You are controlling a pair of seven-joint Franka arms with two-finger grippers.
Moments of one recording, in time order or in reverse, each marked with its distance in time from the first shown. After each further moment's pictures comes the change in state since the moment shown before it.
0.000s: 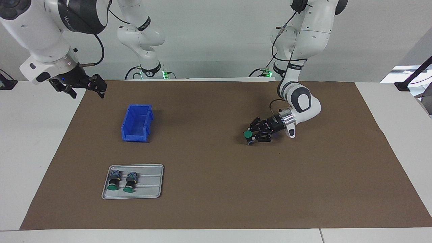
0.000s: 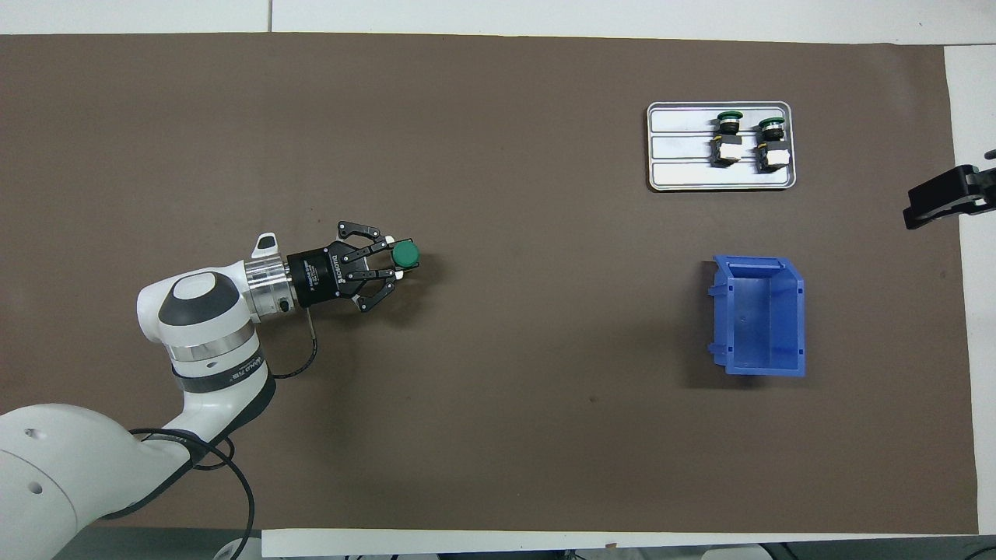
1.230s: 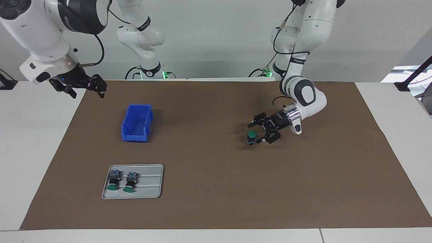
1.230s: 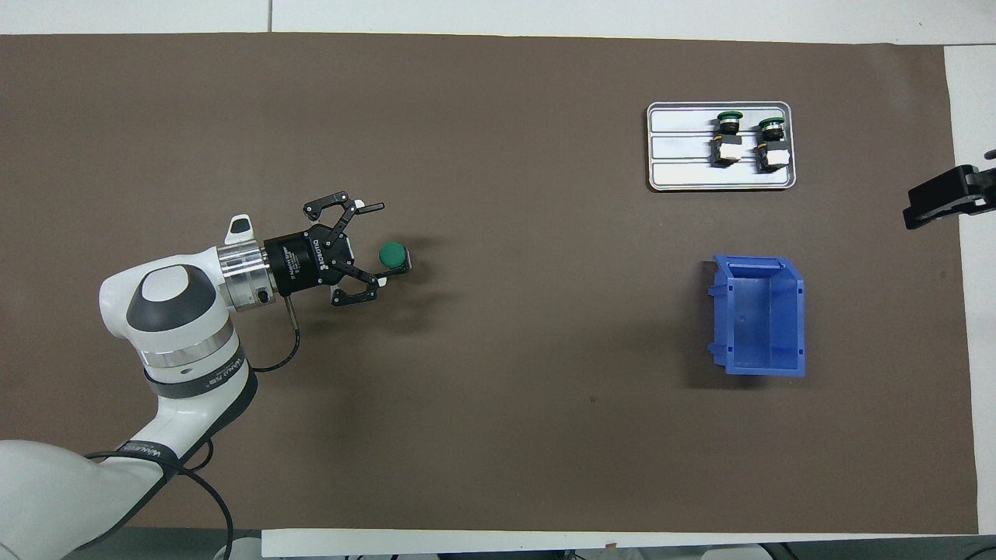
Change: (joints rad) left arm 0.001 -0.129 0.003 0.010 0.103 0.070 -0.075; right arm 0.000 0.000 0.000 0.000 0.000 0.000 0.000
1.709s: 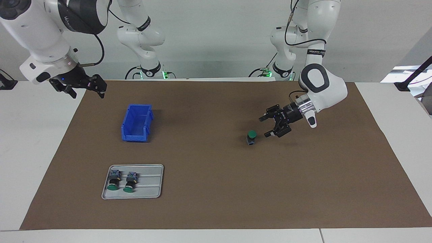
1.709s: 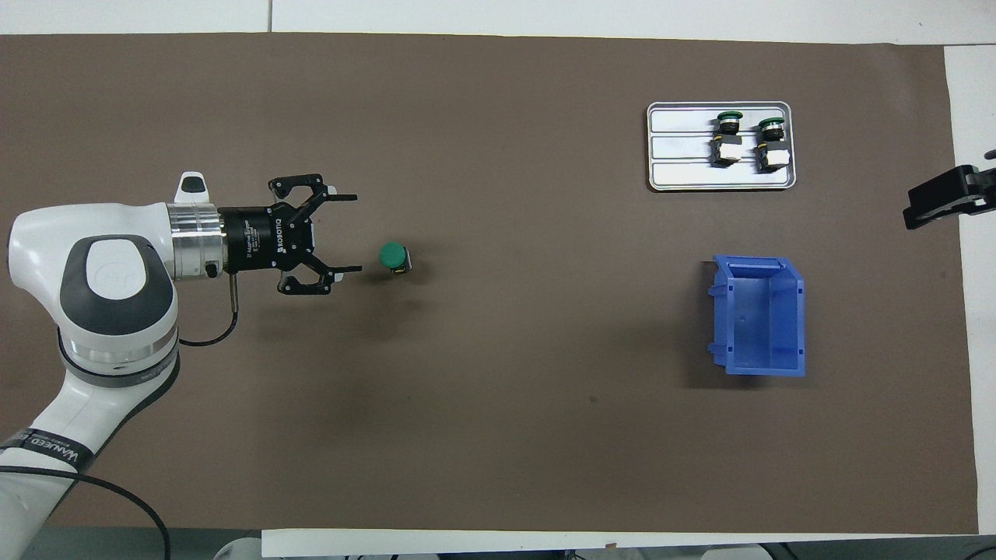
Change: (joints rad) left arm 0.028 -0.090 0.016 0.103 0.520 0.010 -0.286; right arm 0.000 0.000 0.000 0.000 0.000 0.000 0.000
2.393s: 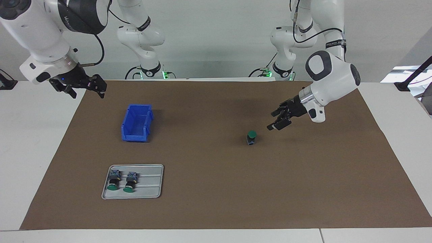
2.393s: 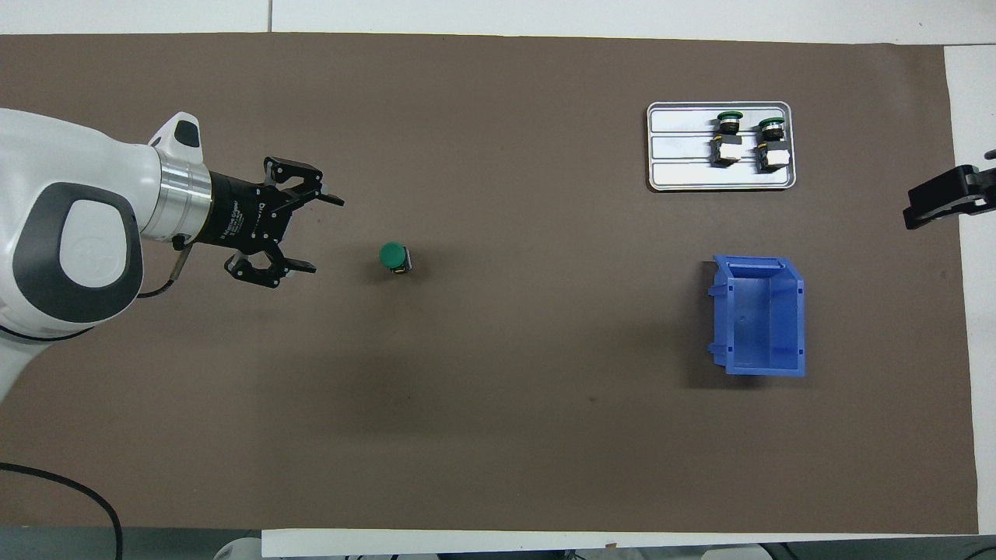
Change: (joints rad) left arm -0.007 -0.002 -0.013 0.238 0.703 -0.192 -0.084; right arm 0.000 0.000 0.000 0.000 0.000 0.000 0.000
